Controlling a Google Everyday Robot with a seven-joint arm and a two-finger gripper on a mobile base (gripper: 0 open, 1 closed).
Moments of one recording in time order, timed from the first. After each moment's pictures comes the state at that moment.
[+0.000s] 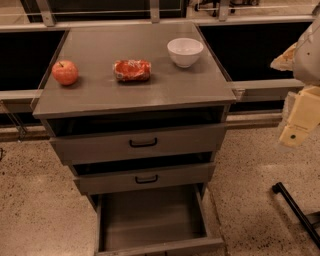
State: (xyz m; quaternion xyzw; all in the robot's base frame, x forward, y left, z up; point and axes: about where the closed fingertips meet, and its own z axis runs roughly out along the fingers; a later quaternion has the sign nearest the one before) arm 0.438 -0.216 0.979 -0.60 0.78 -0.04 0.16
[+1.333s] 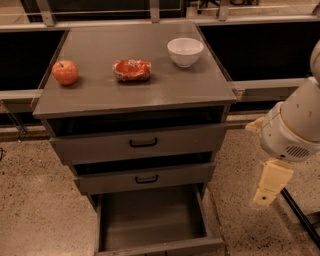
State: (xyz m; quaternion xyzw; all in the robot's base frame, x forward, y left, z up) arm 0.404 -0.202 0.848 -0.62 0.78 0.02 0.13
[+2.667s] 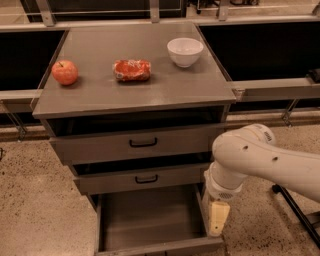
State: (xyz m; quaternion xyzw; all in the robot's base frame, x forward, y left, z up) arm 0.434 -0.159 0.619 -0.67 0.74 0.03 0.05
